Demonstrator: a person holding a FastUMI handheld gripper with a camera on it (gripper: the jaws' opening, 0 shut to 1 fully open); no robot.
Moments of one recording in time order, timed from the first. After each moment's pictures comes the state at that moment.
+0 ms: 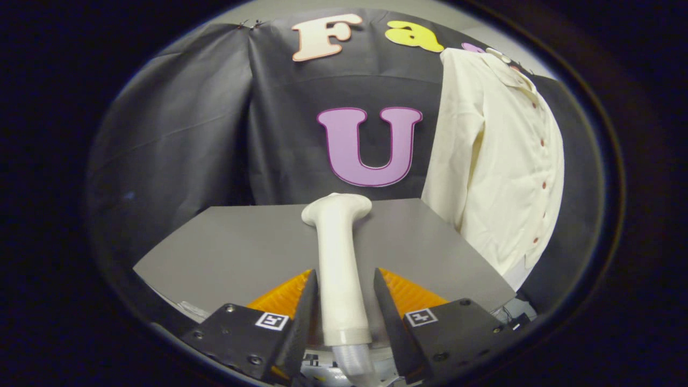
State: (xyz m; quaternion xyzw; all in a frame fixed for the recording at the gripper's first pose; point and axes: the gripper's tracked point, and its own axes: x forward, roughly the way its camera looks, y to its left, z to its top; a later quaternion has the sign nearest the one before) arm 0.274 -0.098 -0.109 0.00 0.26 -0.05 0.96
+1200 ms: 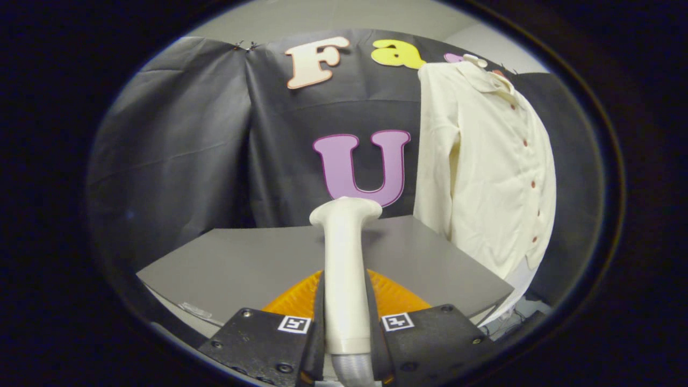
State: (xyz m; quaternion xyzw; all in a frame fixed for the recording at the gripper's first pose) arm 0.255 -0.108 -0.083 0.01 0.15 -0.05 0.99
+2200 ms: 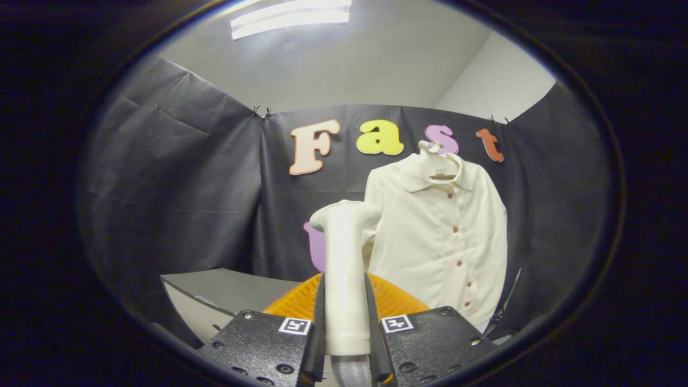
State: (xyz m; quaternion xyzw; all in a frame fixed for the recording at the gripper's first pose) arm 0.133 -0.251 0.062 -0.01 -0.05 -0.03 1.00
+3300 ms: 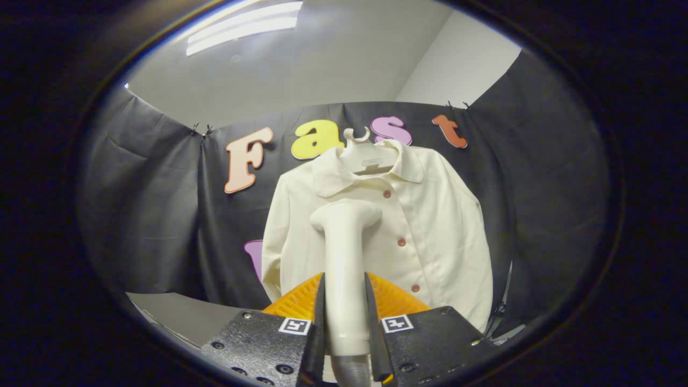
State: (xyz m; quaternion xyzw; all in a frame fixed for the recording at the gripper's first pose) arm 0.241 -0.397 0.050 0.06 -0.07 -0.10 0.99
